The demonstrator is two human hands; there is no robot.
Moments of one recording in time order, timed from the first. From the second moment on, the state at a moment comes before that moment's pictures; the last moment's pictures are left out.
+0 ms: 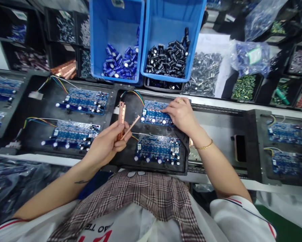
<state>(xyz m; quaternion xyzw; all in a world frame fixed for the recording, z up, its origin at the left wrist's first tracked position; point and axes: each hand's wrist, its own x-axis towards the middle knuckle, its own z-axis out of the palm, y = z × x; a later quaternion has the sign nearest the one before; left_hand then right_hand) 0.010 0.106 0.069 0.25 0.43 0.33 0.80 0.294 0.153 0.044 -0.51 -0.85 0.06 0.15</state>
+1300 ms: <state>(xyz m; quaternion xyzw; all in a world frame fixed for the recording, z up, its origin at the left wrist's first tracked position) 0.027 0.060 0.060 0.45 0.39 0.41 0.69 0.206 0.082 0.091 -0.47 -0.68 0.37 0.42</state>
